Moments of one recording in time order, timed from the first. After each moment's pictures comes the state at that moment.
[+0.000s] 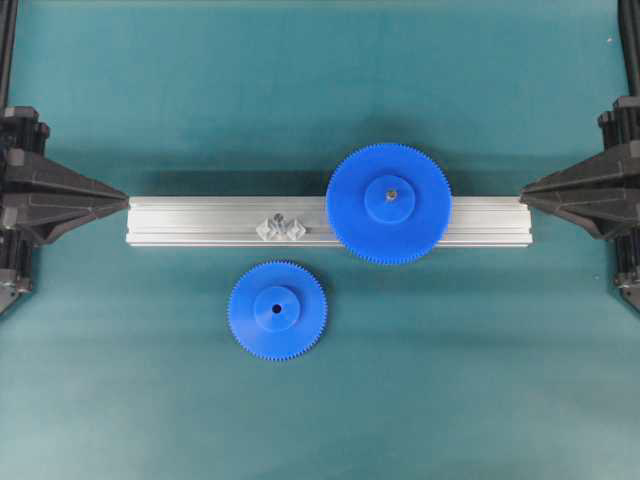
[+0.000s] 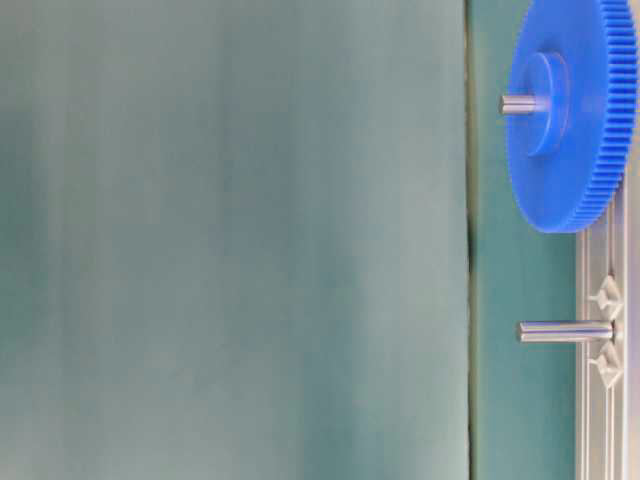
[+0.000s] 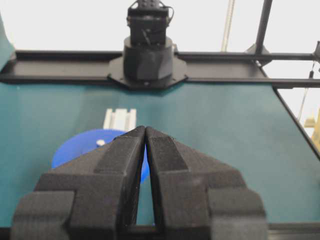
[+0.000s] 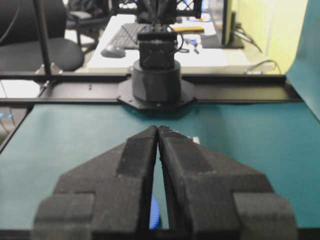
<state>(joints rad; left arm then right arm) 0.00 -0.97 1.19 0.00 -0.29 0.00 0.00 -0.97 1.19 0.00 -0.29 0.01</state>
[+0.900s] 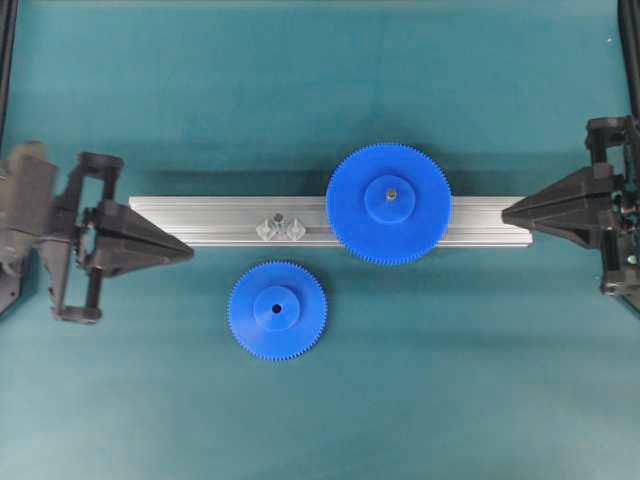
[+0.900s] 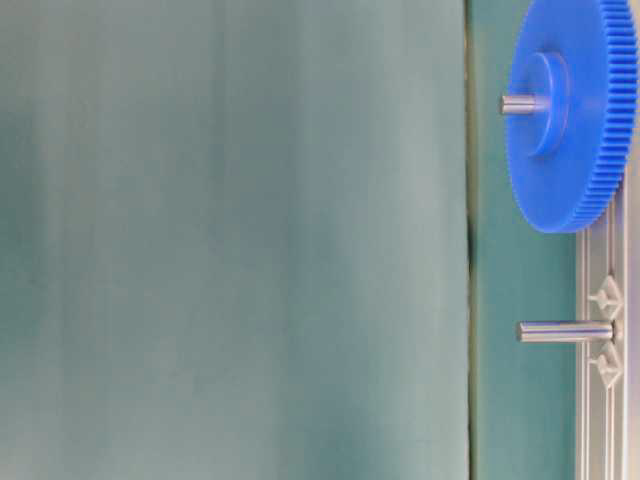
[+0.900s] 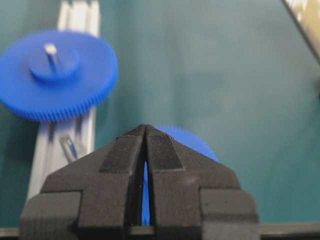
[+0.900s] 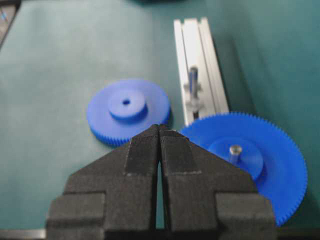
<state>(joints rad) -0.09 -0.60 1.08 0.01 -0.17 -0.02 0.00 -0.92 1.15 0.04 0.06 0.08</state>
